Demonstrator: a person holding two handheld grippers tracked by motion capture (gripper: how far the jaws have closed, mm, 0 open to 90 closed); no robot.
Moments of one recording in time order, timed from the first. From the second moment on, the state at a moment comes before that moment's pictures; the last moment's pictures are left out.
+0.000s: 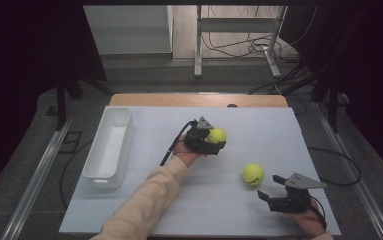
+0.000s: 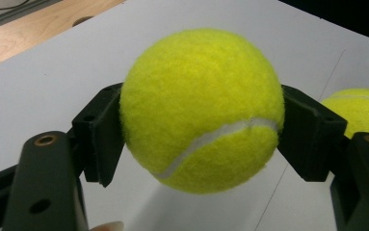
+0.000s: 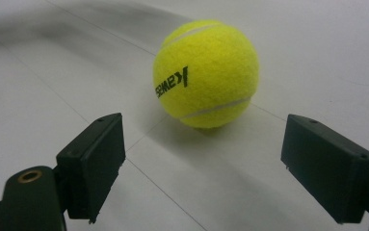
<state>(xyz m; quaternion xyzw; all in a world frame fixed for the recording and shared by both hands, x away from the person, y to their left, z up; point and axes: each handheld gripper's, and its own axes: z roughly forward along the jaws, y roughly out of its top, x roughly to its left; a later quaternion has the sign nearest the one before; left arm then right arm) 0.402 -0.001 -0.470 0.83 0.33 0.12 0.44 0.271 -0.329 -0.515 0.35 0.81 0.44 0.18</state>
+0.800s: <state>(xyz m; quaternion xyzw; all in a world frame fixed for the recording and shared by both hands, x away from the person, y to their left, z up) 0.397 0.018 -0.467 0.82 0.34 0.12 0.45 0.271 -0.329 -0.515 0.35 0.81 0.44 0.18</state>
